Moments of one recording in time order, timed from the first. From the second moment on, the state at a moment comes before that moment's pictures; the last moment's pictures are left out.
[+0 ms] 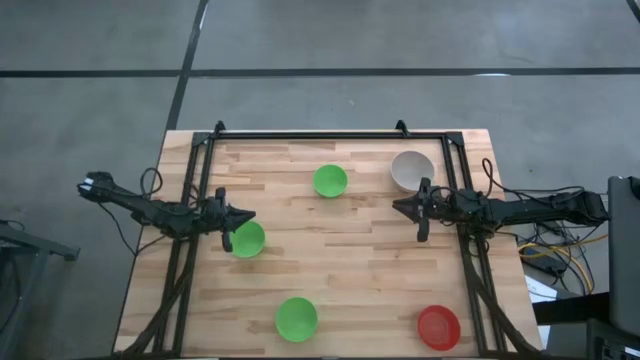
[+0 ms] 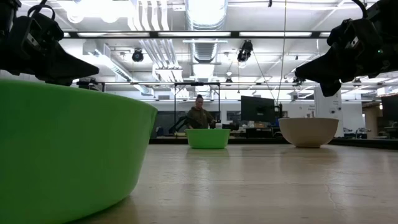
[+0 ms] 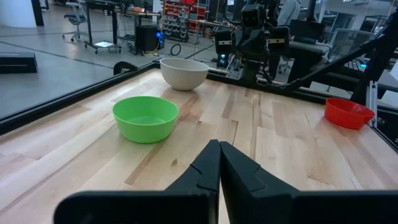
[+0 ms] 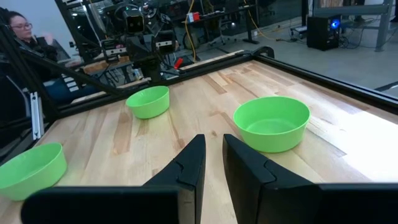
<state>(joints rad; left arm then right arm) -0.39 0.26 0.01 0.06 -0.63 -0.24 -0.03 0.47 0.02 0.35 0.16 0.28</state>
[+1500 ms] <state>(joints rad) -0.39 0.26 0.01 0.08 -0.63 -0.17 -0.03 0.47 0.02 0.35 0.16 0.29</state>
